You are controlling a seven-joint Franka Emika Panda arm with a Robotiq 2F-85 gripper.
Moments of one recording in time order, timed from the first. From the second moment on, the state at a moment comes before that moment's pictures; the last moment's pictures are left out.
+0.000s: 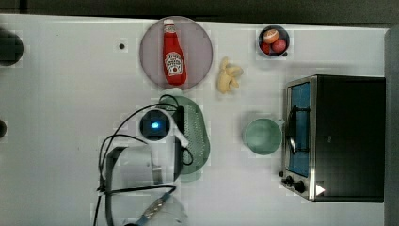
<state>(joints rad) 0.21 0.41 0.06 -2.37 0.14 1.17 0.88</state>
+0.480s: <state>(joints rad) 0.39 0.45 0.10 -2.32 0.14 1.12 1.05</state>
